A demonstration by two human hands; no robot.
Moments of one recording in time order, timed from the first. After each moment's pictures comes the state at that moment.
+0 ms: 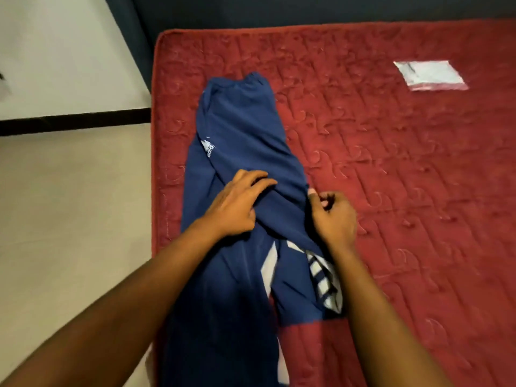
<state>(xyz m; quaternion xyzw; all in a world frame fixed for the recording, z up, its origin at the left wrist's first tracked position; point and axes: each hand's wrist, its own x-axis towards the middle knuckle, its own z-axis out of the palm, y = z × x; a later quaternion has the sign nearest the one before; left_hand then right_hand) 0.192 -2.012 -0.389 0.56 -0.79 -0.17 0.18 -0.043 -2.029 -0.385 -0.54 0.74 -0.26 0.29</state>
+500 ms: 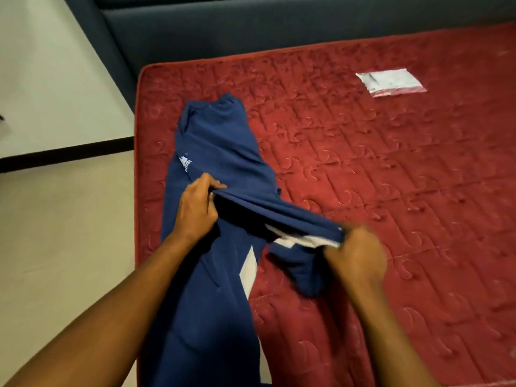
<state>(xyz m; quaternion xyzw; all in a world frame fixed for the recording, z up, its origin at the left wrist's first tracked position) 0.199 -1.999 -0.378 0.63 -0.66 -0.11 0.39 -0.118 -1.962 -0.327 -0.61 0.78 -0.08 0.13</state>
